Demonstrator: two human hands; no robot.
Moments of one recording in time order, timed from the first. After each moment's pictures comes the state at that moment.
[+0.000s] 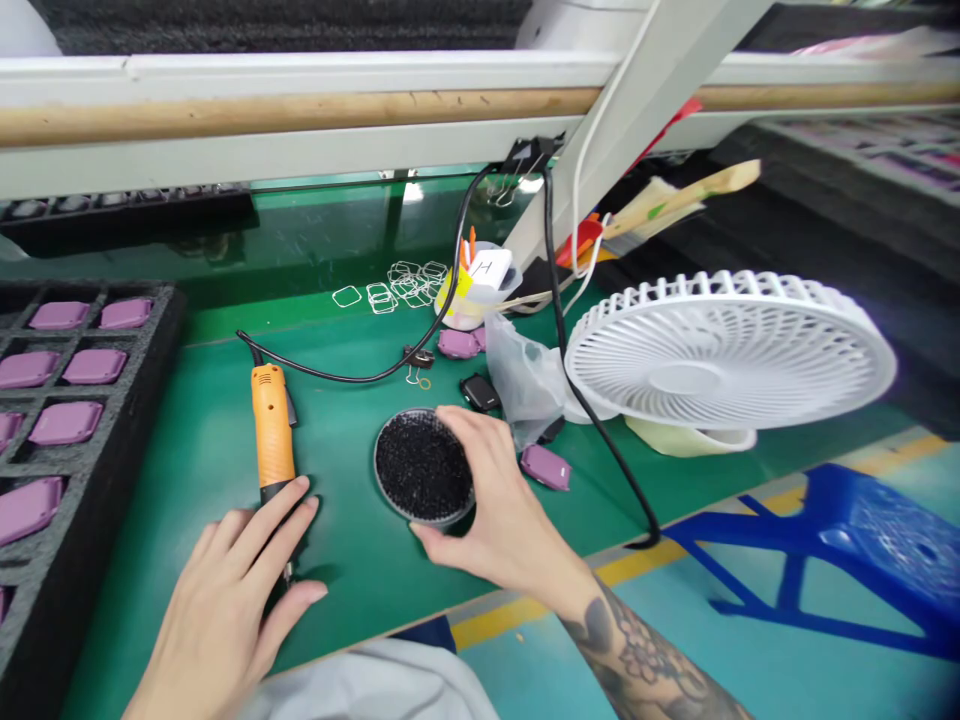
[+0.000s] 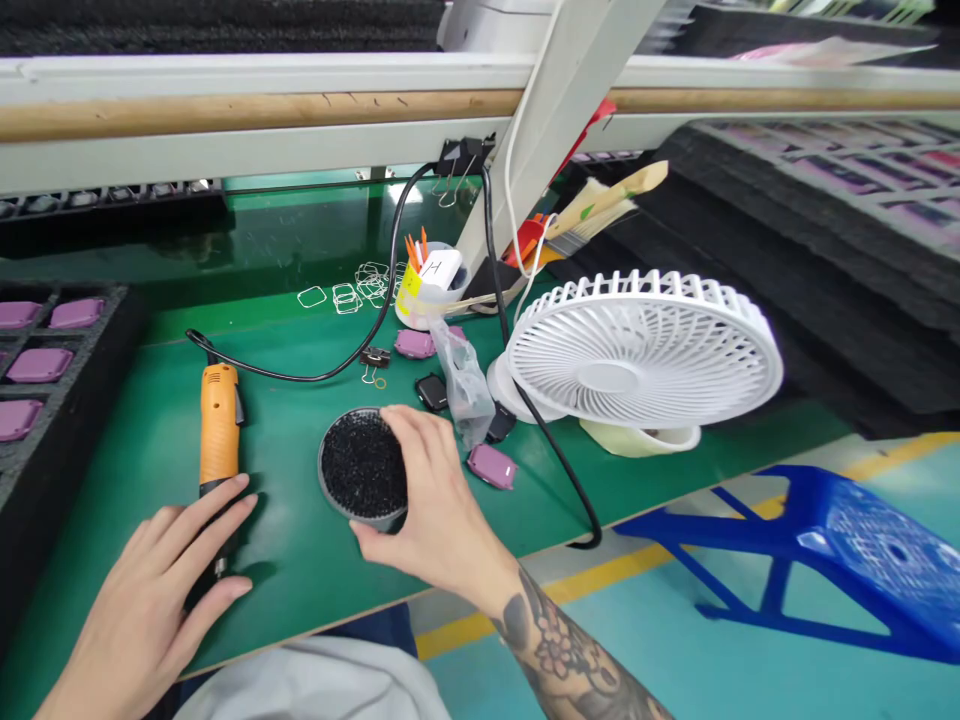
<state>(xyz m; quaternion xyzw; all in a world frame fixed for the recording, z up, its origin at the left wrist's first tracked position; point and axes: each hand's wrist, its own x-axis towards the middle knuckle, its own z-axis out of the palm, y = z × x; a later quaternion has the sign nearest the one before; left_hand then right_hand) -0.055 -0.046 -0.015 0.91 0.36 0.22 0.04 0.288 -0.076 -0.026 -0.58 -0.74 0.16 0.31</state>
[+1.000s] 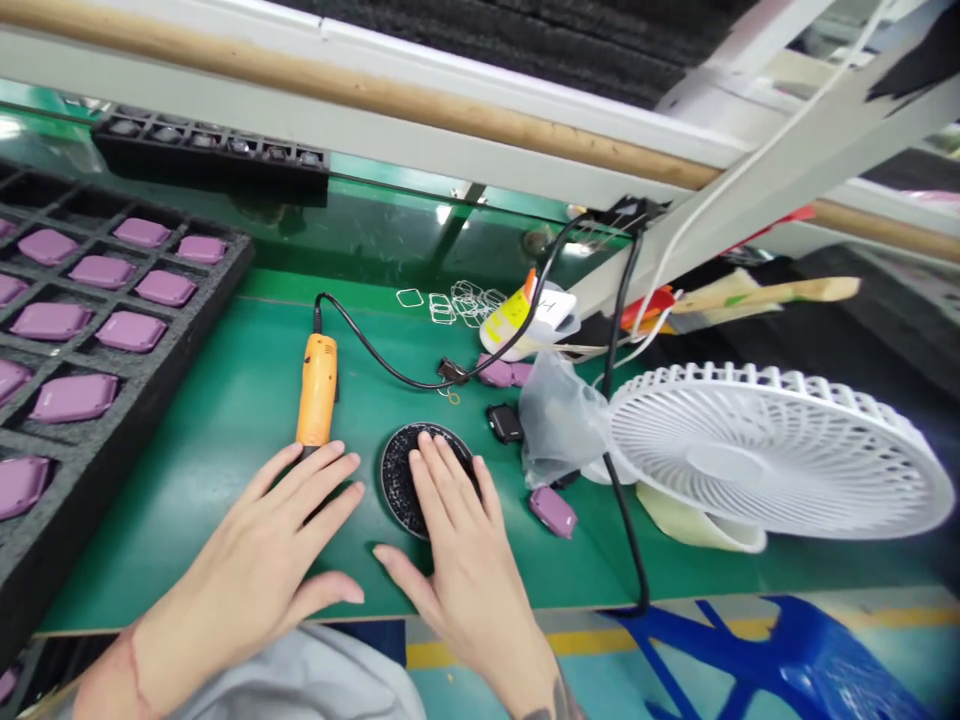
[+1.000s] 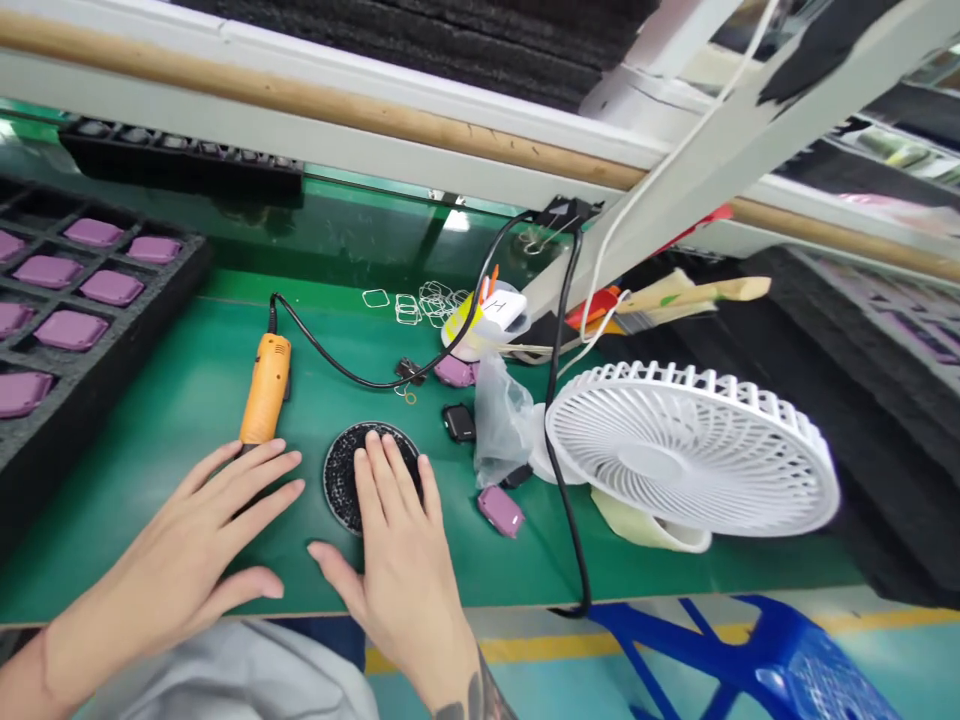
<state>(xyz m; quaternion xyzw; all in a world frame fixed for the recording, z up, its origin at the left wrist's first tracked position) -0.031 -0.055 -0.025 0.91 0.32 0.23 0.09 0.254 -0.097 -0.029 -0.54 -0.83 0.02 0.16</state>
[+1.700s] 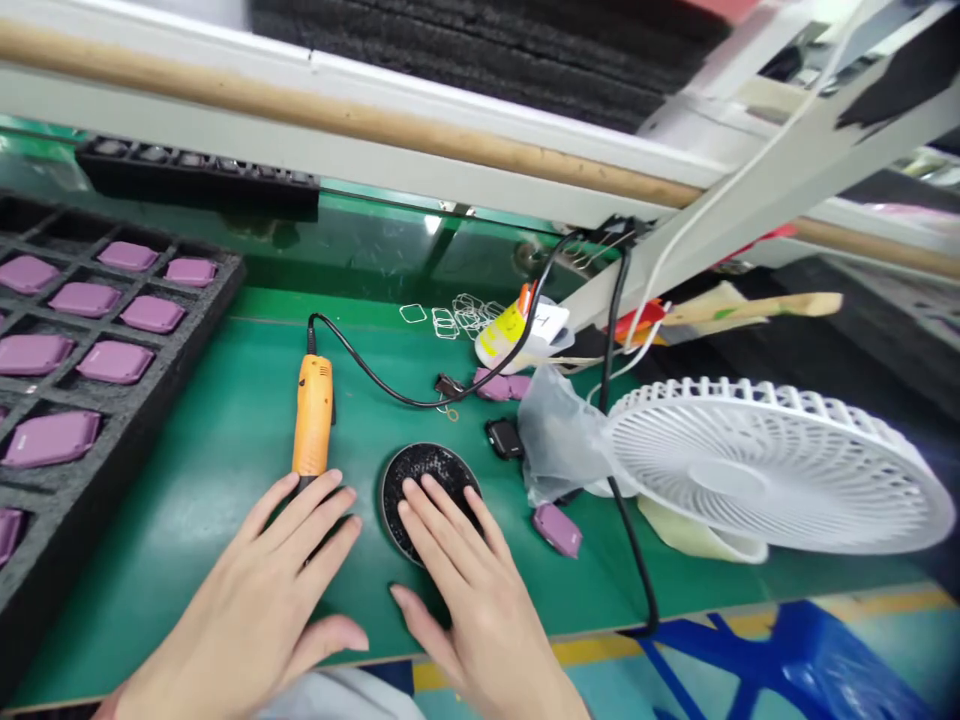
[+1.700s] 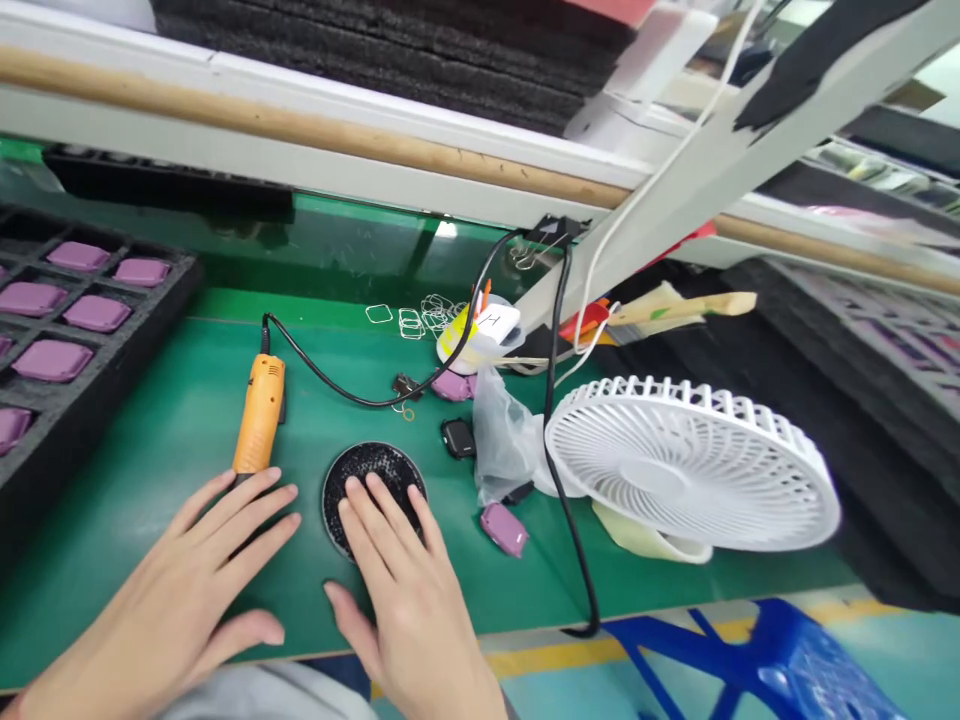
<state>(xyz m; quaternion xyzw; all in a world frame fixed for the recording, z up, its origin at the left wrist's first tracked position) -0.028 -0.056 -0.032 0.92 0.32 0.23 0.05 0.266 -0.102 -0.025 -0.49 -0.86 -0.01 0.15</state>
